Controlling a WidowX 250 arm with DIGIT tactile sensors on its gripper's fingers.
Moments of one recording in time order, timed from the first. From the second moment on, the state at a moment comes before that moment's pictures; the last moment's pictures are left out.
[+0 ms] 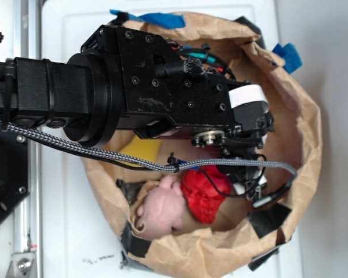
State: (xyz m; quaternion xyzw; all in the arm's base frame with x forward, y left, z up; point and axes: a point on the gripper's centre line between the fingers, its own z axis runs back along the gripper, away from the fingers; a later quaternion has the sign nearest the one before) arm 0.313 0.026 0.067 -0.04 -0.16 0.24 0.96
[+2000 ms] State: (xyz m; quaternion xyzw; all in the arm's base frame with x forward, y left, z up) arm 0.324 0.044 0.041 0.03 -0.17 0.24 0.95
